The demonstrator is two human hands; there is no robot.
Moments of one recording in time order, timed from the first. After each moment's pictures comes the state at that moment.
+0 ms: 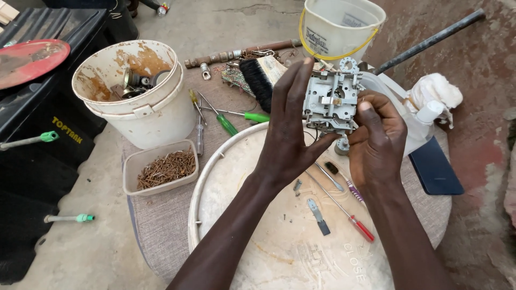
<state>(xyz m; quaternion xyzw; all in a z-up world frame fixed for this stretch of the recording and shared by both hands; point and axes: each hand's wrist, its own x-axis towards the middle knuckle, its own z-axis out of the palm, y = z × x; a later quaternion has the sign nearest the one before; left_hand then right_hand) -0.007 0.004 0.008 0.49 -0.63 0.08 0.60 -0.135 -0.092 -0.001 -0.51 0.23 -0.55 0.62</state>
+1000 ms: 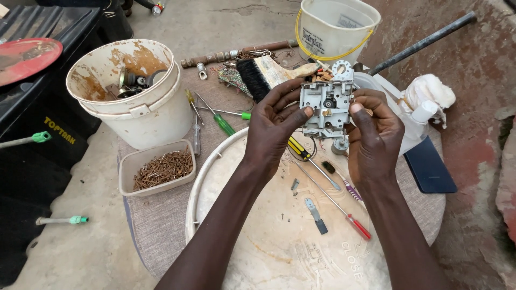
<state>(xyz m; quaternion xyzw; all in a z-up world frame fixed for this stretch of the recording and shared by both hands) 0.007 -0.015 -0.009 0.33 -0.39 -0.33 0.79 -0.130 -0.087 0.002 -0.57 0.16 -0.57 0.56</state>
